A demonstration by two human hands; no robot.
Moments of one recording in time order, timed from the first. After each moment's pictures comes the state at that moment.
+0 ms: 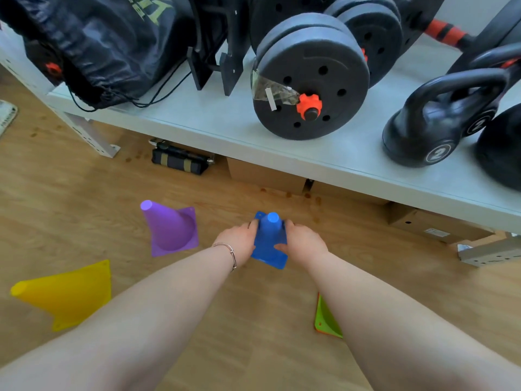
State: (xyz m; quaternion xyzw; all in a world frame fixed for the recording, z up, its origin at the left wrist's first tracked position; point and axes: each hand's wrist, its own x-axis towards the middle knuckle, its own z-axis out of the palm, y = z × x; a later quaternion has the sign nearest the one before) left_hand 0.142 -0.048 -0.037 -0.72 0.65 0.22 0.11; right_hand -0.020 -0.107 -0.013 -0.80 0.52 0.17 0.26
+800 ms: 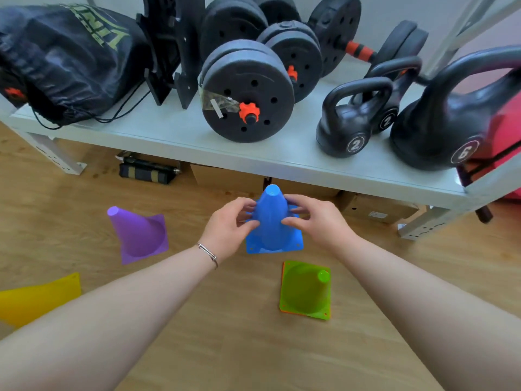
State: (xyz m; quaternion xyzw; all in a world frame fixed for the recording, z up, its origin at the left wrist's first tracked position) left_hand 0.066 -0.030 0.063 -0.66 0.56 0.34 -0.36; right_hand -0.144 -0.099 0.103 -0.76 0.52 -0.10 0.37
